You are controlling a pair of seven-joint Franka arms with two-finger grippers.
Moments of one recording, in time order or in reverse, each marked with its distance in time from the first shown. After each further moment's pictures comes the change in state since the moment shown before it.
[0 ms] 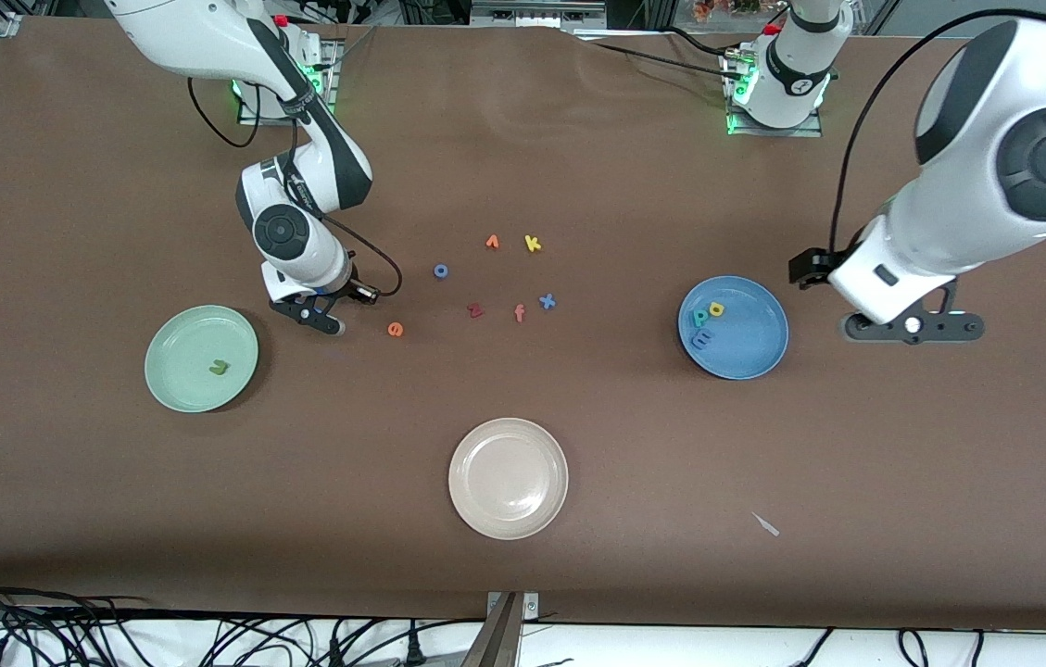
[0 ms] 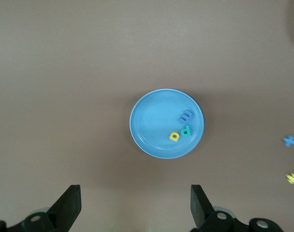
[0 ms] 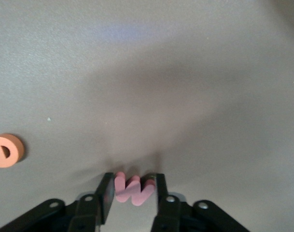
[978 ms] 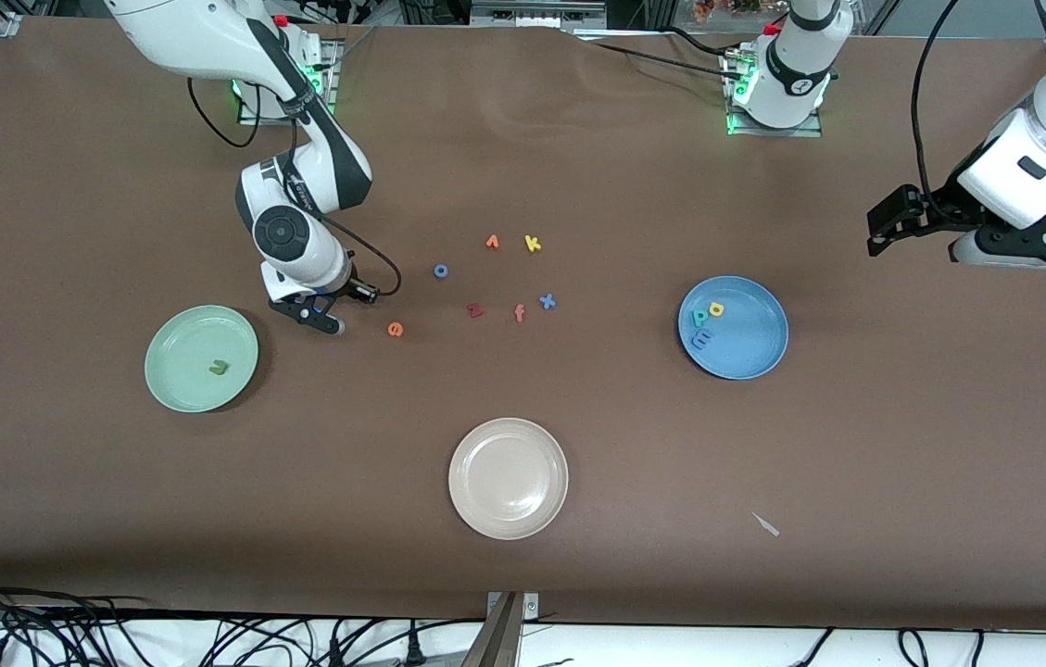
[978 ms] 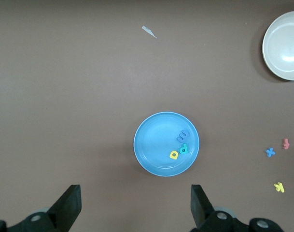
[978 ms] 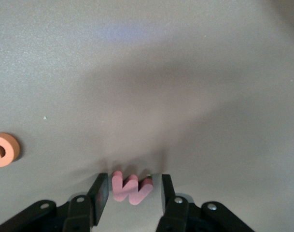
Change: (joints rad) left arm -0.222 -0.300 0.398 -0.296 -0.157 0.252 0.208; right arm 0.000 0.001 -0.001 0.001 0.000 -0.004 0.000
